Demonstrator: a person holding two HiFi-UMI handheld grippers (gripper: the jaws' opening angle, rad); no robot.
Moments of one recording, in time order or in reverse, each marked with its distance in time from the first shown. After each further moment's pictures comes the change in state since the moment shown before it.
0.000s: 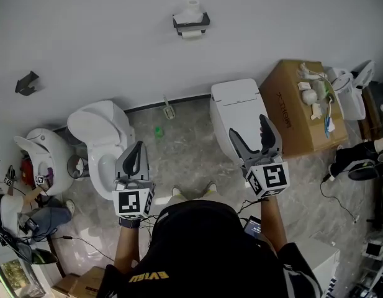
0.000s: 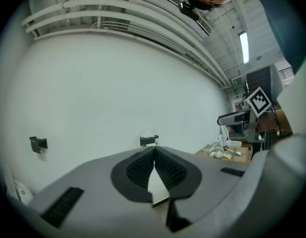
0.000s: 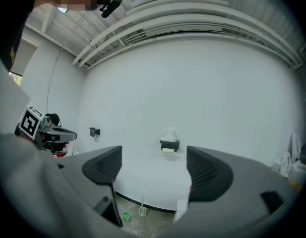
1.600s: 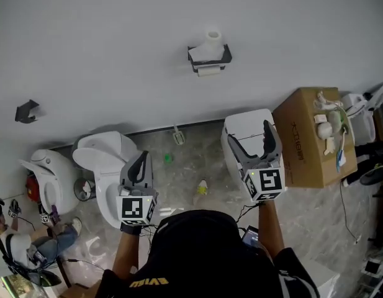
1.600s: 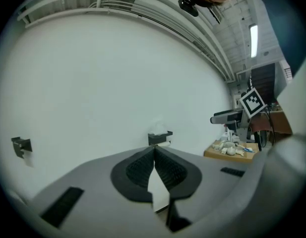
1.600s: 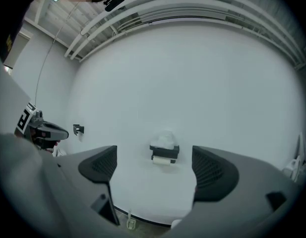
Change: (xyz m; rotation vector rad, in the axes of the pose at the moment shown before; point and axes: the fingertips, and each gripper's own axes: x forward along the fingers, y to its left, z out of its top) left arm 0.178 0.087 -0.016 0.001 0.076 -0.014; right arm 0.215 -0.057 0.001 -0.019 0.009 -0.027
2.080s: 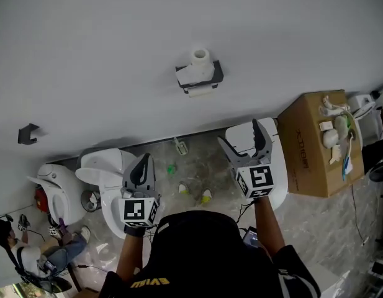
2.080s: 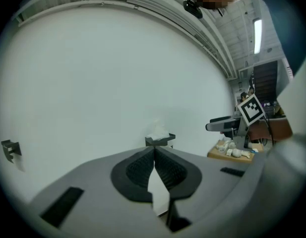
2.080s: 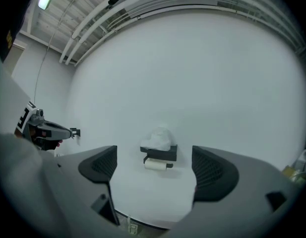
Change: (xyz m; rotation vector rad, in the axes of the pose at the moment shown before) left arm 0.103 -0.011 0.024 0.008 0.029 0.004; right arm 0.091 -0.052 -0.016 0.069 0.013 0.055
